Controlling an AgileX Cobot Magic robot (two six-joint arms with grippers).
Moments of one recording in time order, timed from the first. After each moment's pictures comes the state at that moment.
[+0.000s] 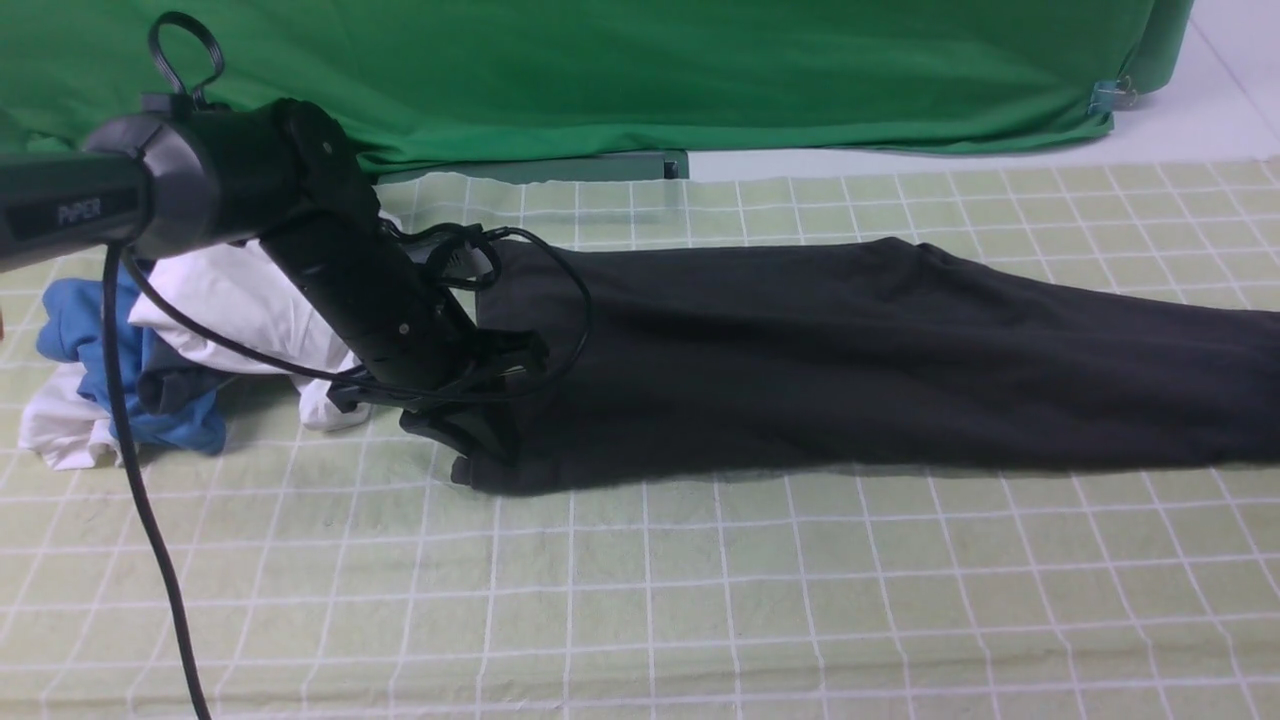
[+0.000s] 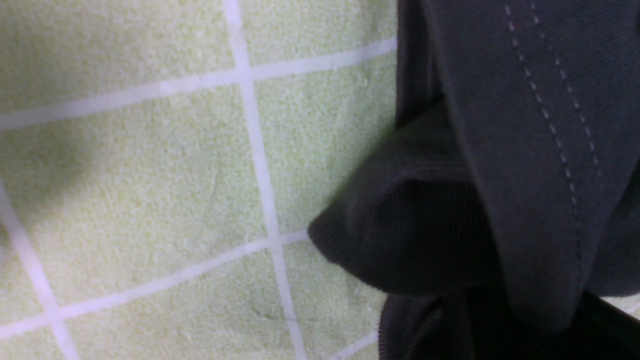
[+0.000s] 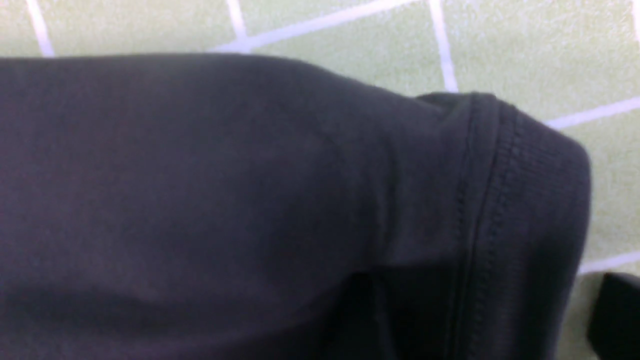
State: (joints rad) right arm -0.41 2.10 -1.46 0.19 0.70 -0.27; left arm -0.13 2.05 -1.42 -0.46 1.04 0.19
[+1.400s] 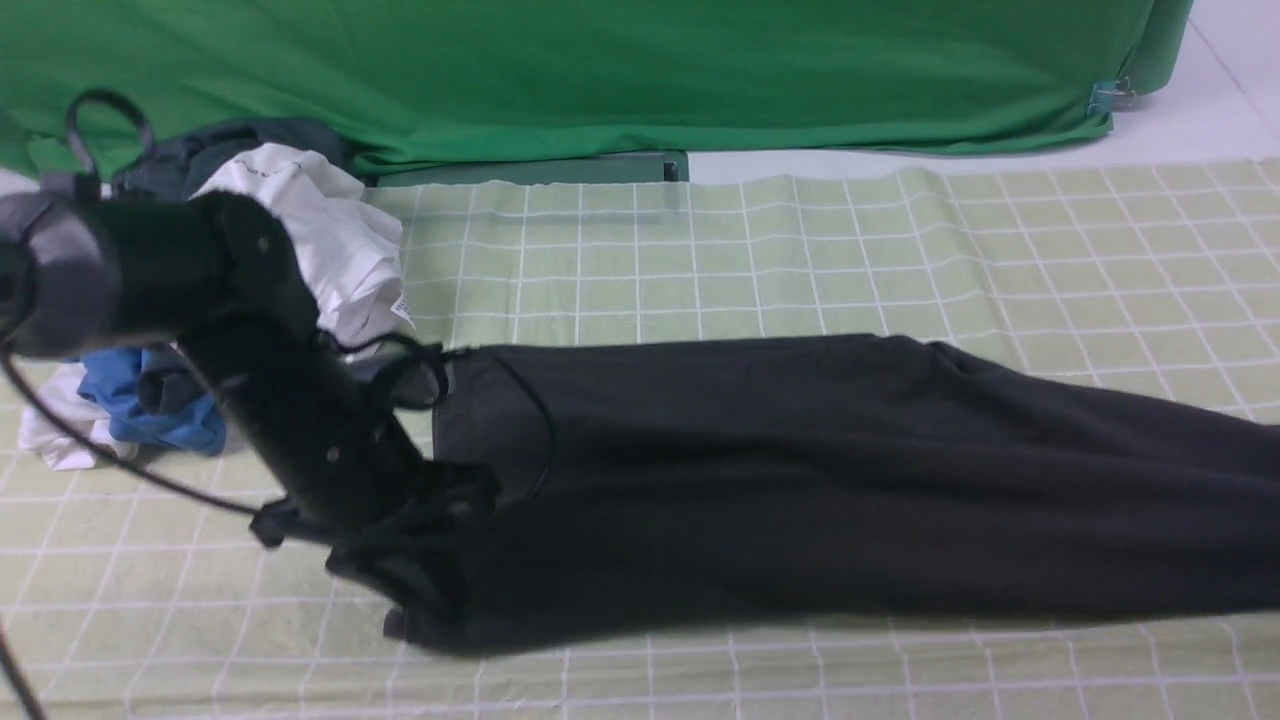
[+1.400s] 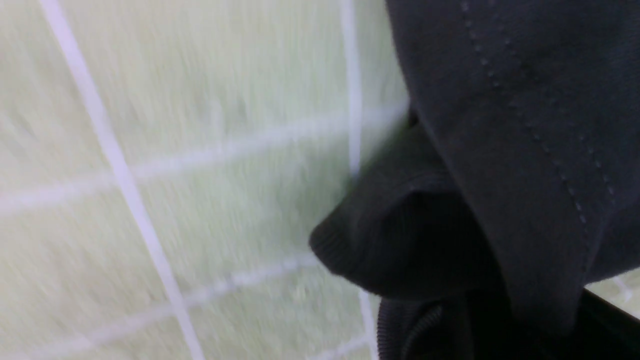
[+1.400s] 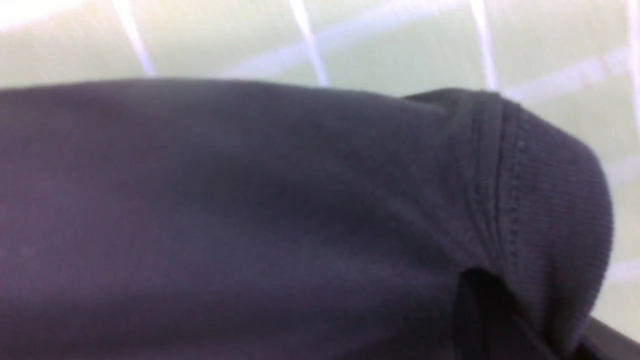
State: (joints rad) right arm -0.45 1.72 -1.05 0.03 0.78 -0.10; left arm -0.13 1.81 -1.01 -0.47 1.06 0.23
